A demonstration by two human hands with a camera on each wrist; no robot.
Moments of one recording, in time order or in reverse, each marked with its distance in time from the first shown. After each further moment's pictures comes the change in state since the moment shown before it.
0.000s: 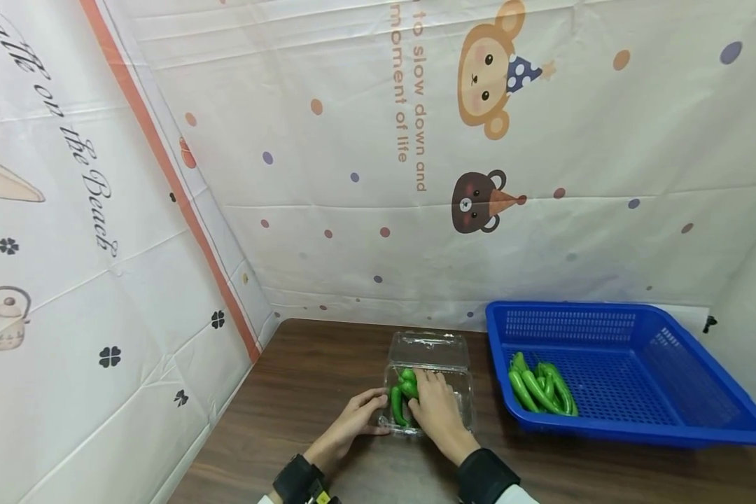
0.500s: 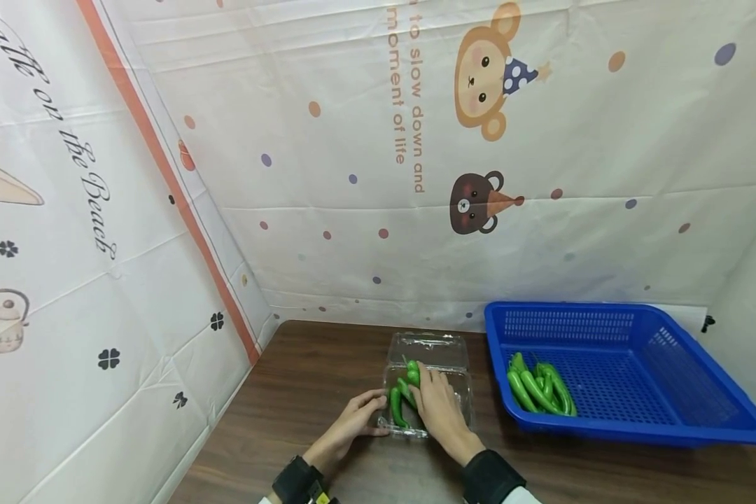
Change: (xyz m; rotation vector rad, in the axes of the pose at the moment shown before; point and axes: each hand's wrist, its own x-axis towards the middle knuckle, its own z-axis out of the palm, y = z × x) left_hand 0.000 0.000 0.001 0.000 0.000 -0.011; right_hand -0.001 0.007 -0.001 0.075 0.066 -0.051
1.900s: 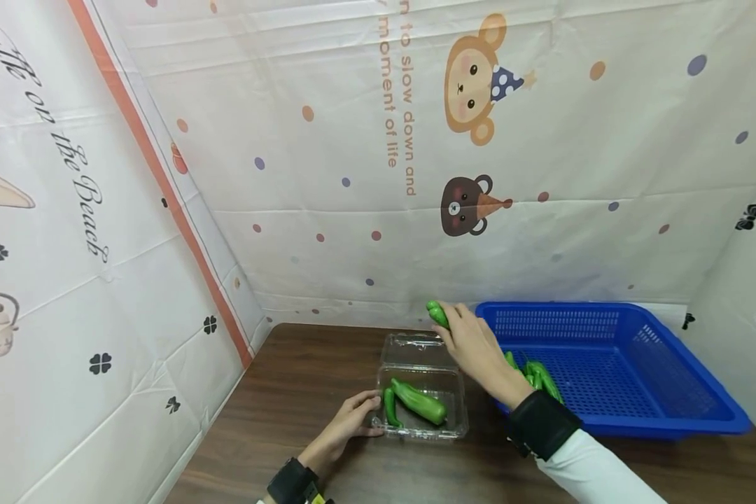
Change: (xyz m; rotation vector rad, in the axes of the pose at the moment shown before) left_hand -0.002 -0.001 0.001 0.006 0.004 0.036; right_hand 0.058 0.004 -0.136 -0.079 -0.009 -0.118
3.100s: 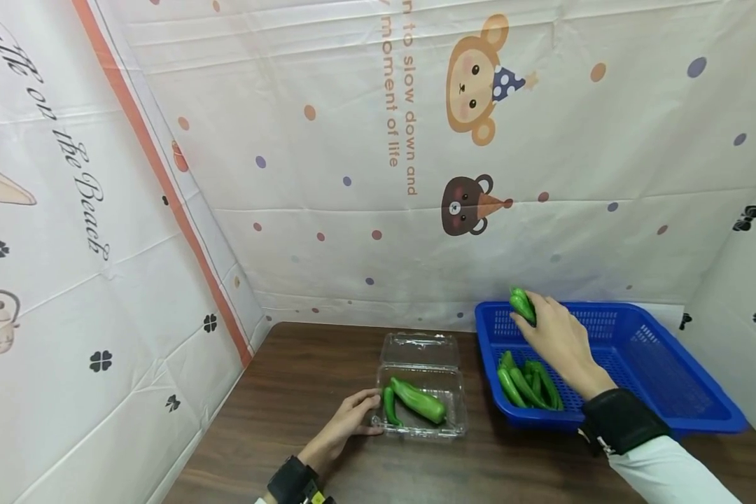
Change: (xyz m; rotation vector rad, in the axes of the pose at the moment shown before) left_hand 0.001 -0.003 -0.002 -0.014 -0.007 0.001; right_hand -0.027 0.084 -0.064 -0.108 0.050 0.195
